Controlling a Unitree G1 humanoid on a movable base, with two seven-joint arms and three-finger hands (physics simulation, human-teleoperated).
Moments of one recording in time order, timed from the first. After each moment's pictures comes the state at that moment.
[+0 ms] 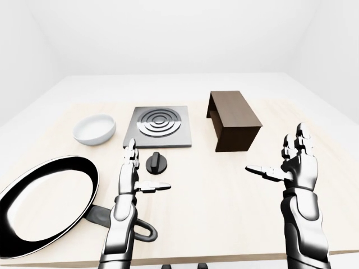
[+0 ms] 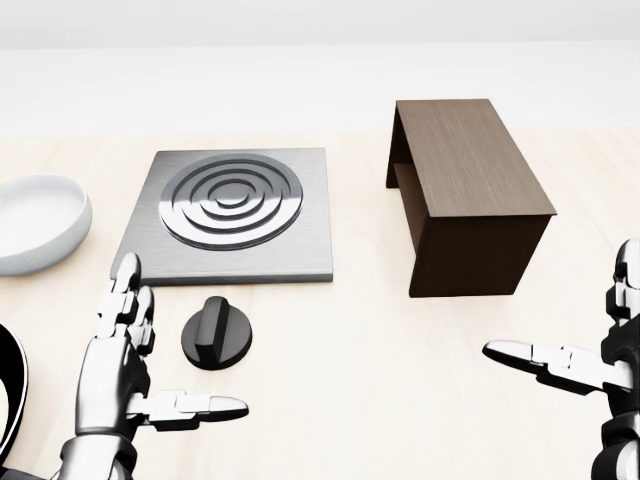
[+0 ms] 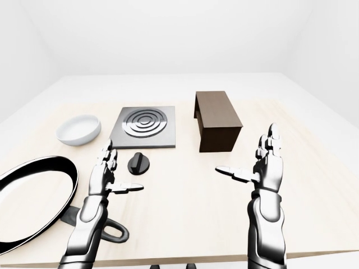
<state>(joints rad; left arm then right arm) 0.00 0.02 0.04 0.01 0.02 -0.04 0.00 0.03 -0.09 -0.33 -0.31 0.11 0.09 -0.06</state>
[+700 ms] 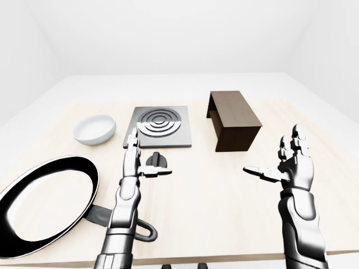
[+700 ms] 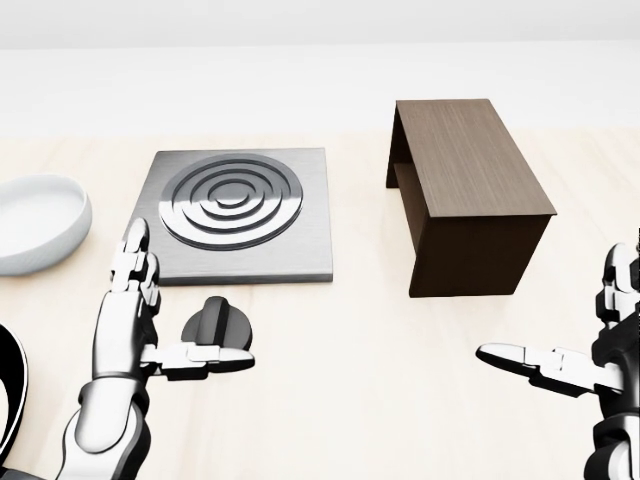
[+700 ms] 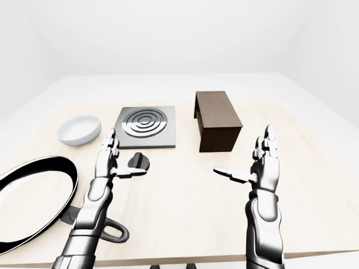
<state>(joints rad) -0.20 0.04 0.05 0.18 0.04 -0.01 0.06 0.03 -0.09 -0.31 -0.29 0.11 0.09 -0.05</state>
